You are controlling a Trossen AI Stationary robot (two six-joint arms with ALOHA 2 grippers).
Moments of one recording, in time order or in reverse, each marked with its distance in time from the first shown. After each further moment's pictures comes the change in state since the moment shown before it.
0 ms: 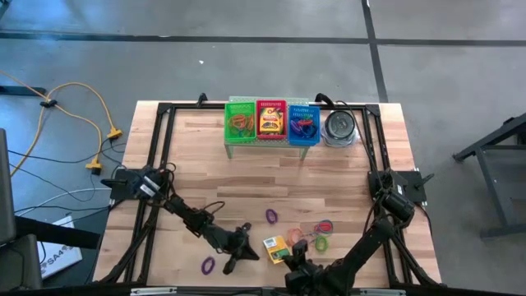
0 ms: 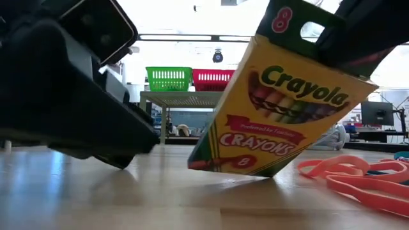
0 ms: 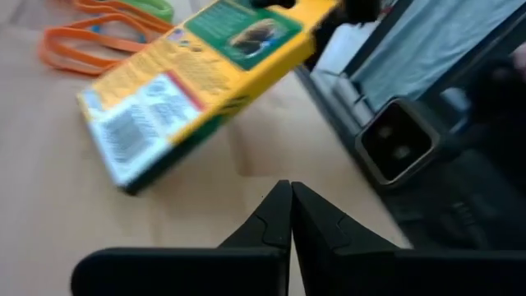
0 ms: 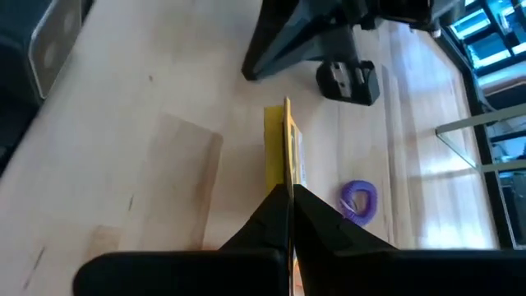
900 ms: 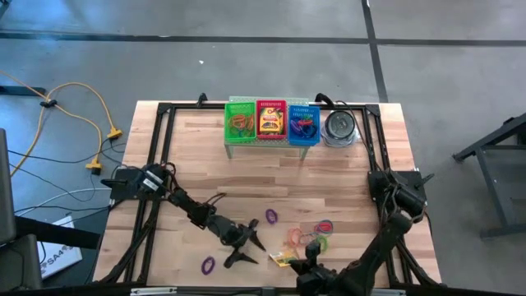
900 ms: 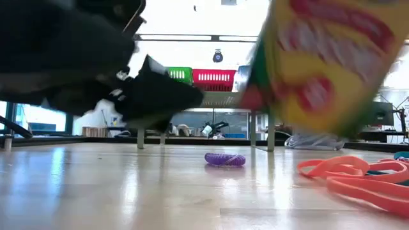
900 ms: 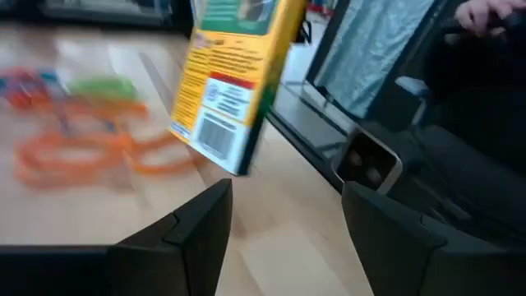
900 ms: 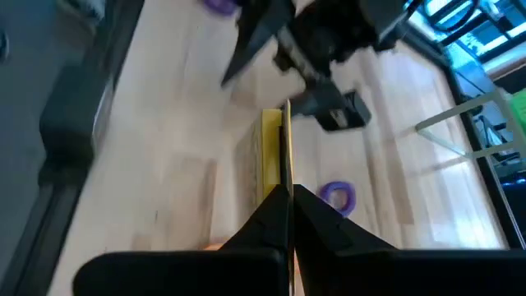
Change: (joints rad) left arm 0.088 -0.015 0.000 0.106 0.183 0.260; right arm 0.057 -0.090 0.064 -0.135 0.045 0.171
